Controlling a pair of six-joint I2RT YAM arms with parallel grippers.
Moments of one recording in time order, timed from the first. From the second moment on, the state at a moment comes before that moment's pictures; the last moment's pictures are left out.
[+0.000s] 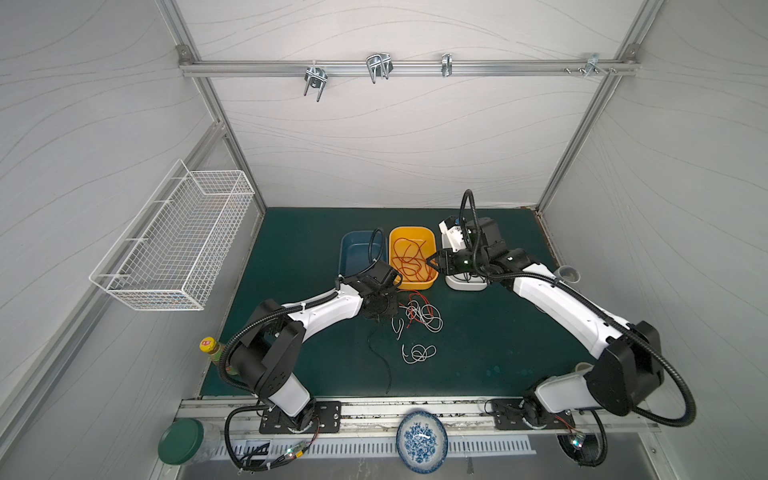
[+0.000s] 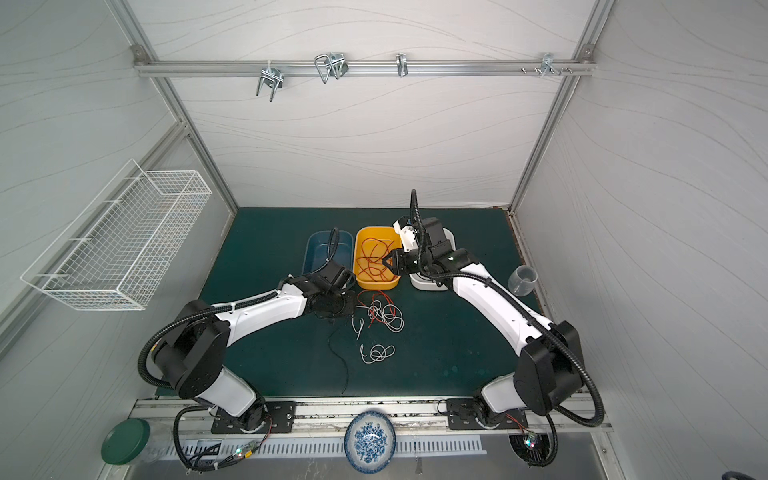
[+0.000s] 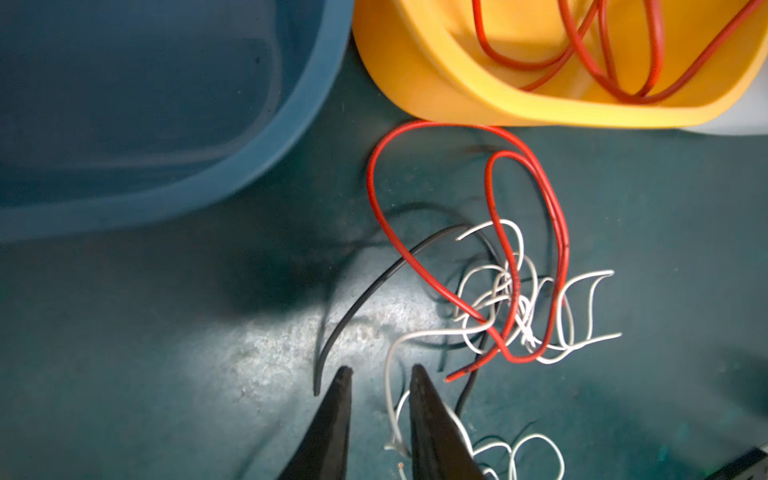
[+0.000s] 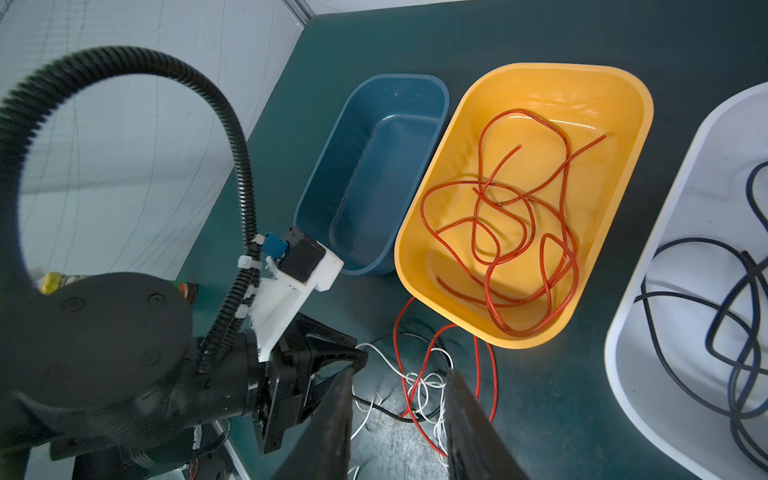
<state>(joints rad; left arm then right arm) -0.64 1.59 0.95 -0.50 0.07 -0.68 0.57 1.41 1.19 -0.46 -0.37 0.31</state>
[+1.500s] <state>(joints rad) -0.70 1.24 1.36 -0.79 0.13 -0.69 0.90 1.12 0.63 0.04 -0.29 0.40</state>
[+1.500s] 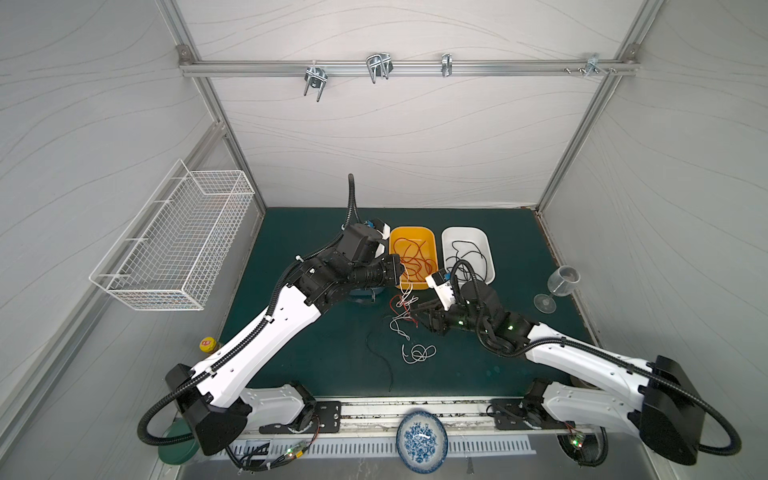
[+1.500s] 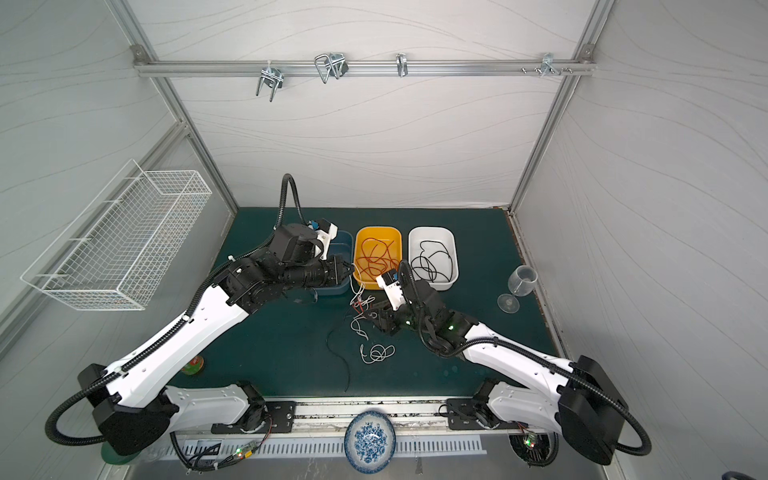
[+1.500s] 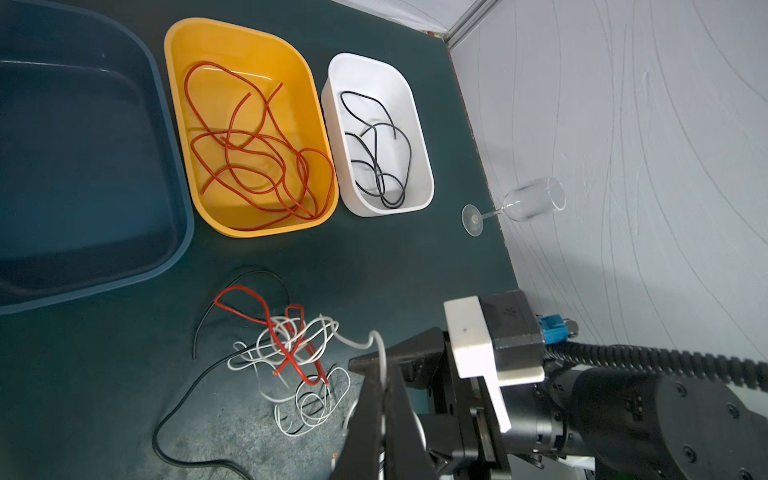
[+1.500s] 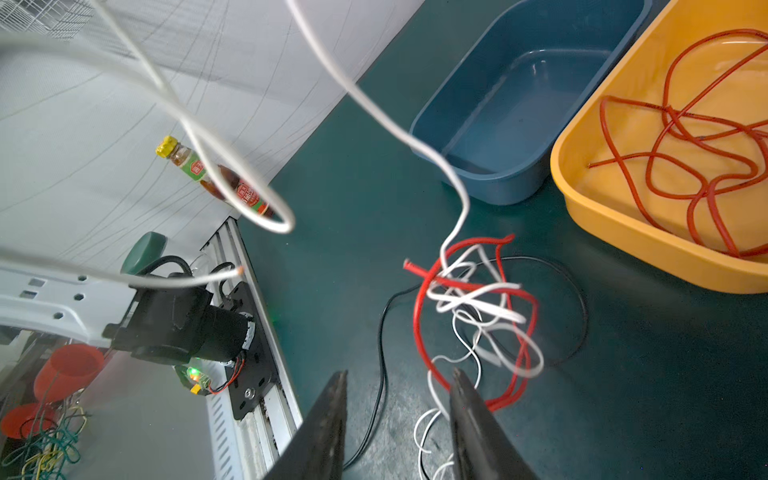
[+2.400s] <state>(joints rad) -0.70 1.15 1.44 -0.80 0.15 -0.78 0.96 1.31 0.56 0.31 -0.07 0.37</state>
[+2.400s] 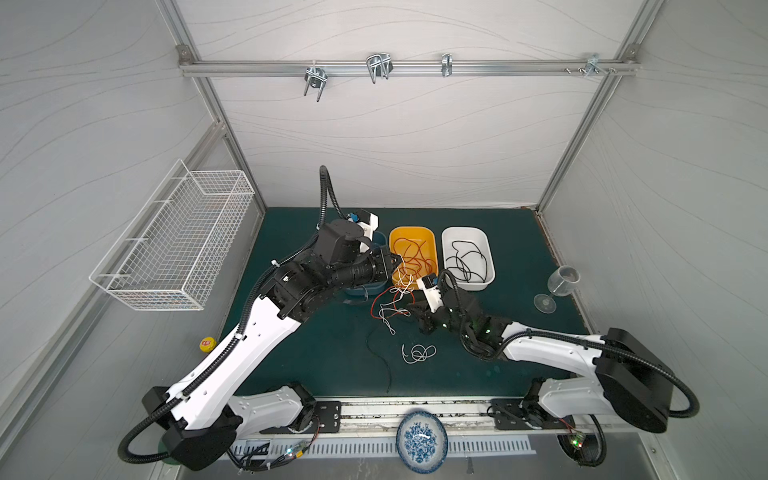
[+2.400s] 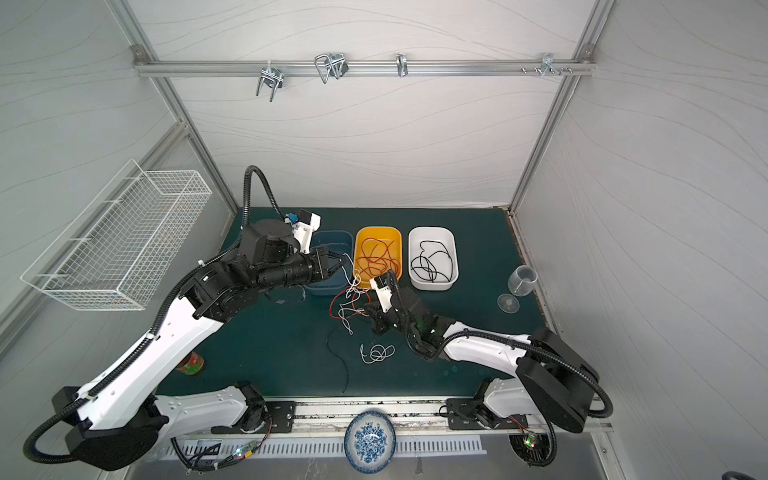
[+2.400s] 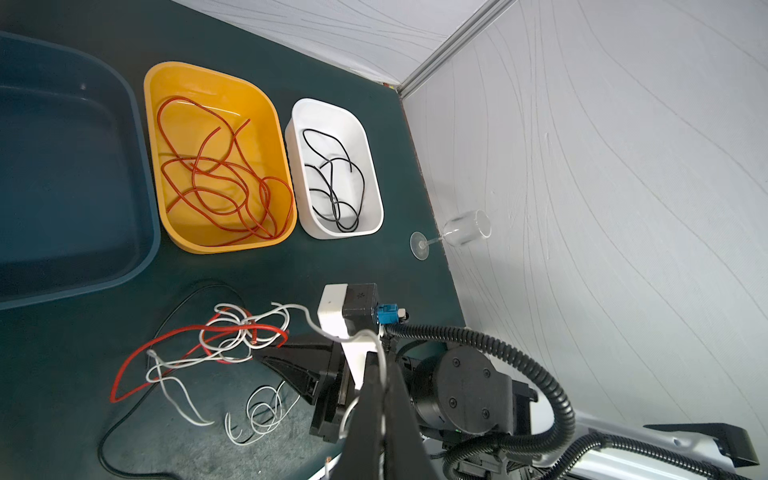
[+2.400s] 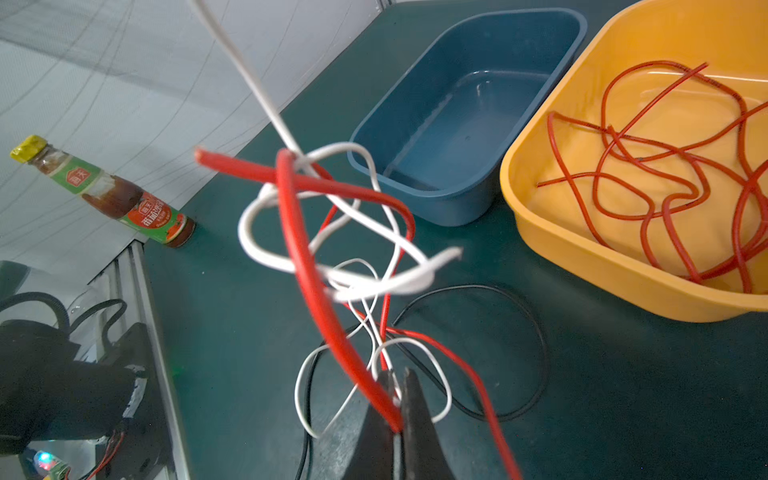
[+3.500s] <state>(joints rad) -0.56 1.23 1.83 -1.01 0.02 -0.58 0.91 1.05 0.32 0.15 0.08 0.53</state>
